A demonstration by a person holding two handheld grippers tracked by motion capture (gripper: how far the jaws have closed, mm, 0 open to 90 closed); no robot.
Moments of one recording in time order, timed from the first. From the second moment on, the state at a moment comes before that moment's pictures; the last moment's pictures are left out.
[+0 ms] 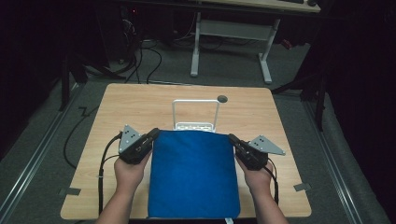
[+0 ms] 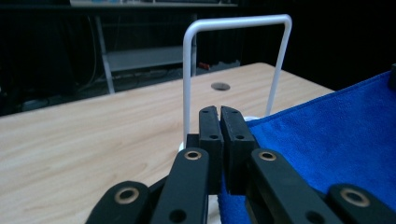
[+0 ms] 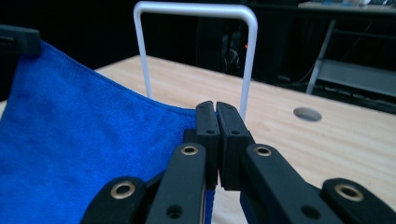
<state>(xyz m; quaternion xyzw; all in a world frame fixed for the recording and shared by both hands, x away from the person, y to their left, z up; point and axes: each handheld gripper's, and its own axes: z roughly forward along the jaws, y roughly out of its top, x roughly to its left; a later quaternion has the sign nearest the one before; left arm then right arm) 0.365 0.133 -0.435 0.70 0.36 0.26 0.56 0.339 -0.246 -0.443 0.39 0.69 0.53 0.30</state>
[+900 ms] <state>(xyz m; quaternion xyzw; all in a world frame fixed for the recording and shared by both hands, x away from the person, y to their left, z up) 0.363 0.129 -0.348 0.65 0.30 0.33 0.62 0.317 -0.251 -0.340 0.32 0.63 0.60 0.38</state>
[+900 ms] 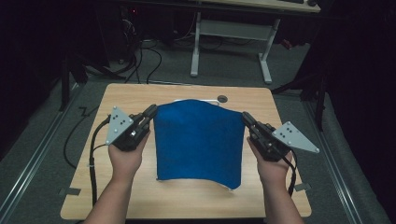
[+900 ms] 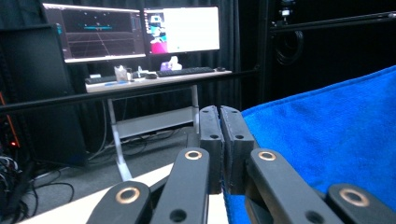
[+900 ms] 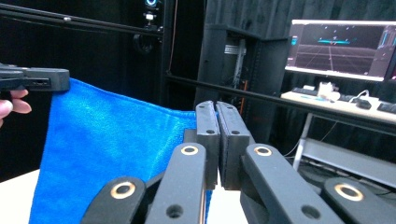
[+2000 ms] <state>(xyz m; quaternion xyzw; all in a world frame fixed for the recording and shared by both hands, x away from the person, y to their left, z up) 0.489 0.126 -0.316 0.67 0.34 0.35 0.55 0.450 -0.262 -0.320 0.40 0.64 0.51 0.40</state>
